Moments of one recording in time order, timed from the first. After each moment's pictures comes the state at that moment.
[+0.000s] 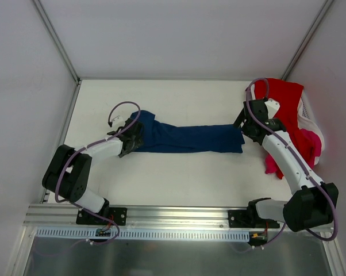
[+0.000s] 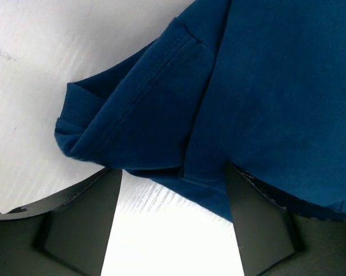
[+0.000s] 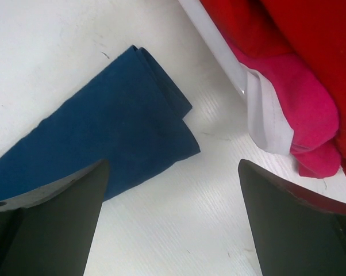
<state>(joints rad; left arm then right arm) -0.43 1.51 0.77 -0.35 -0.46 -0.91 0.26 1.27 1.11 -0.77 0.48 0.68</state>
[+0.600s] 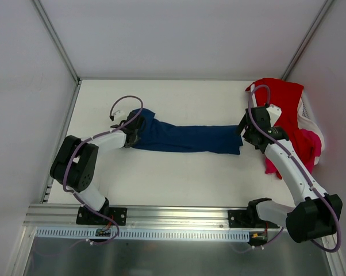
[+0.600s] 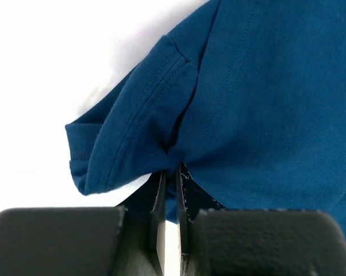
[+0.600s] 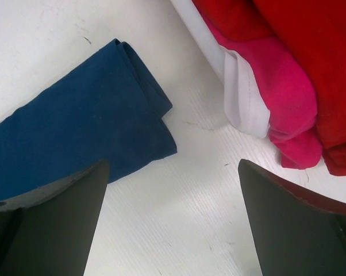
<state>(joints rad) -0.40 1.64 0.88 -0.33 -0.51 -0.89 0.26 1.17 1.01 -0.77 0.49 0.65</state>
